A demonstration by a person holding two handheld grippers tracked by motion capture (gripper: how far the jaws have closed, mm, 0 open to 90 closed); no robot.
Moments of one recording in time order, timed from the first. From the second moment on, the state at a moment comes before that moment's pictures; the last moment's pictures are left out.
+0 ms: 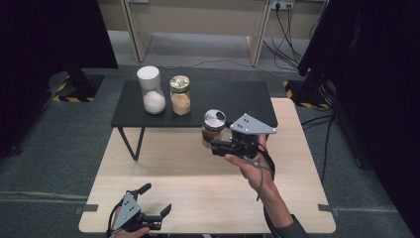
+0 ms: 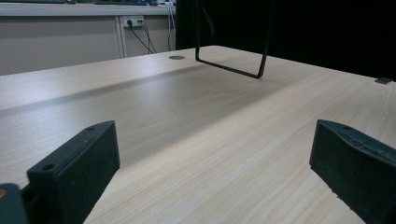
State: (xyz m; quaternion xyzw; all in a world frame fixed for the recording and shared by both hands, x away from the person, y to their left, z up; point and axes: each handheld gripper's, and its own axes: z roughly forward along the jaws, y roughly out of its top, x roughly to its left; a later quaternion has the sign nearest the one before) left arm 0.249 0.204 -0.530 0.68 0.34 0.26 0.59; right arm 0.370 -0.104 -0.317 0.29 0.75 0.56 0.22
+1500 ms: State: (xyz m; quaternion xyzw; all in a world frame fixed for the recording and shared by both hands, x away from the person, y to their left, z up) left arm 0.249 0.204 -0.530 0.68 0.33 0.26 0.59; right arm 0.457 -0.065 -0.303 0.36 0.73 0.51 0.27
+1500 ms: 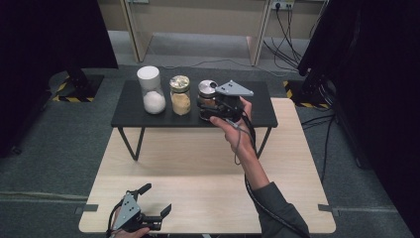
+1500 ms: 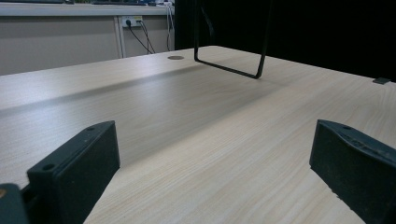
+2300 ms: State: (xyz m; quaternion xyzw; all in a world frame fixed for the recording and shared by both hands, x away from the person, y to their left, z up) left arm 0.248 0.204 -0.529 0.69 0.33 0.26 0.59; right arm 0.473 -0.067 -0.310 0.39 0.71 0.53 0.25
